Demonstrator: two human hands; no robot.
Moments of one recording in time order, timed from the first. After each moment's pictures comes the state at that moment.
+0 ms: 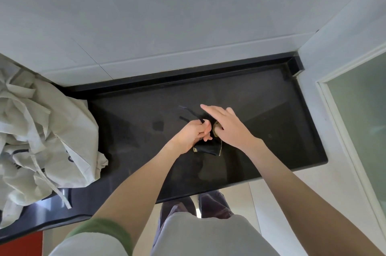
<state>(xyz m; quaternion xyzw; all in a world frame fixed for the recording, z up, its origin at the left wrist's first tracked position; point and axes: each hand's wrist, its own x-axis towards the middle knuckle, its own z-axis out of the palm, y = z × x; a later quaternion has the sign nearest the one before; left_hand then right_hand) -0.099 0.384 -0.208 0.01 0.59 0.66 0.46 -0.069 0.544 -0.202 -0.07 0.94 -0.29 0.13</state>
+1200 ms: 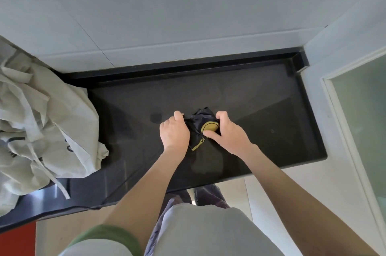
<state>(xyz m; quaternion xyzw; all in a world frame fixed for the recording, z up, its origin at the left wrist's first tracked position) -0.079 0.357 -0.231 -0.01 0.98 0.10 0.17 -0.040 0.524 -0.215 0.03 0.94 -0.27 0.18</state>
